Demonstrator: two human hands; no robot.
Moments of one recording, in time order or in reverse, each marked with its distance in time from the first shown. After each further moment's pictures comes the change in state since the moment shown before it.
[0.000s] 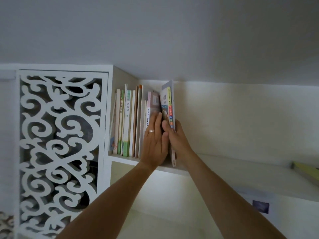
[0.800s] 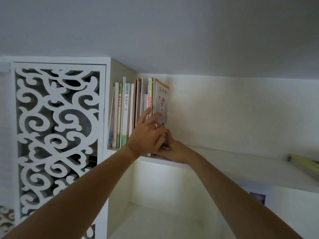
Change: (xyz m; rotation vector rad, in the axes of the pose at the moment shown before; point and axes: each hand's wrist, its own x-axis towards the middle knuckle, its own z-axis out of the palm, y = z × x) left_hand 0.025 -0.022 -0.046 0.469 -0.200 0.614; right_hand -0.017 0.026 -0.017 -0.624 -0.449 0.103
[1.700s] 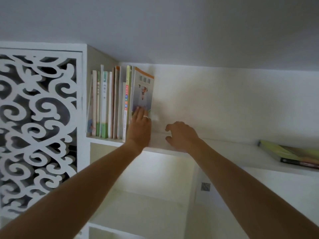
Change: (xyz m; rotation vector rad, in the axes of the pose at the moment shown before) left_hand 0.027 0.076 0.018 0.402 -0.641 -0.424; right_hand -0.054 0.024 -0.056 -0.766 0.224 0.190
